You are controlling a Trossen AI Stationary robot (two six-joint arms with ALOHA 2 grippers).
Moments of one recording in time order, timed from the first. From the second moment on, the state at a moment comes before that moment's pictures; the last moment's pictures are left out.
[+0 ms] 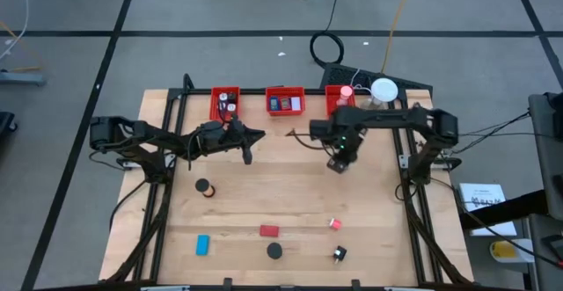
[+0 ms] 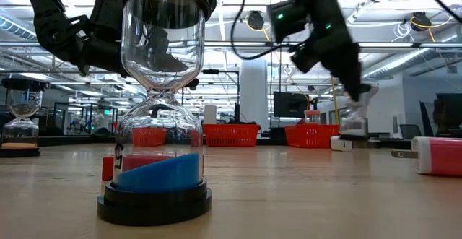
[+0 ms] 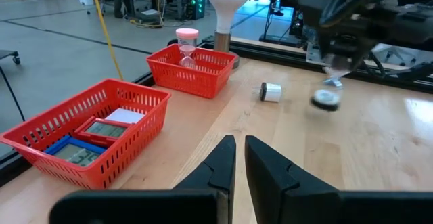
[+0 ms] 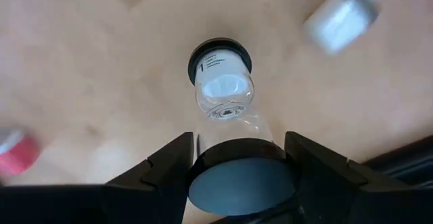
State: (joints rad) left arm 0.27 1.46 0.37 0.94 -0.05 -0.07; right arm -0.21 1.72 1.34 -1.44 -0.06 0.37
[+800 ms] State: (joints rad) left arm 0.27 1.46 0.37 0.94 -0.05 -0.07; right arm -0.26 1.85 1.44 -1.24 0.16 0.19
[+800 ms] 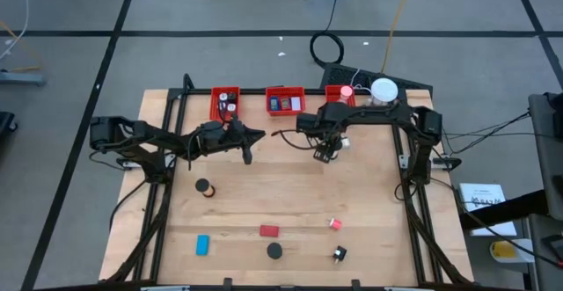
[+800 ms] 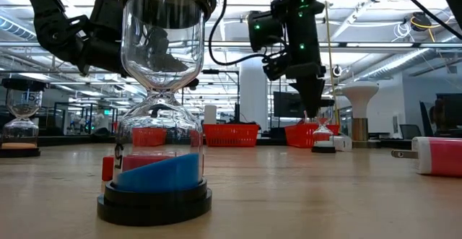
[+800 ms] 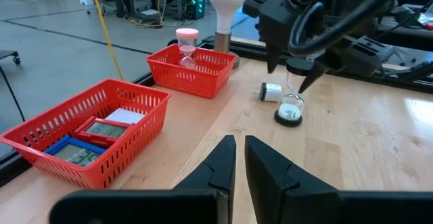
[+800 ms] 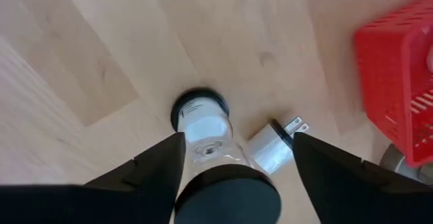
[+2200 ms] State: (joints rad) left arm 0.27 1.46 0.37 0.94 -0.05 -0.07; right arm -0.23 1.66 1.28 -1.05 0.11 -0.04
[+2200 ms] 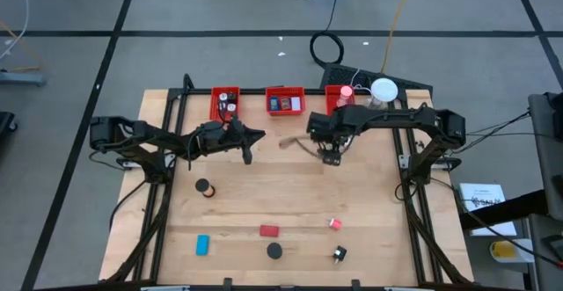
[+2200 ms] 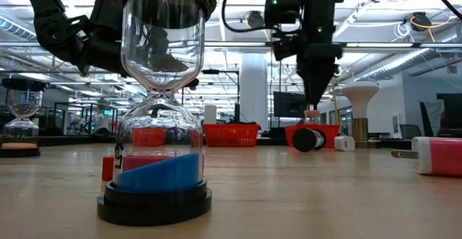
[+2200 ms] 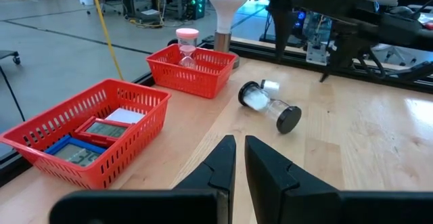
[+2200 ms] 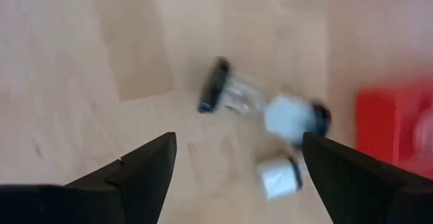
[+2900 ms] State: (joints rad) left arm 0.27 1.46 0.37 0.94 -0.05 -0.07; right arm -0.21 1.84 1.26 -0.97 0.11 -0.64
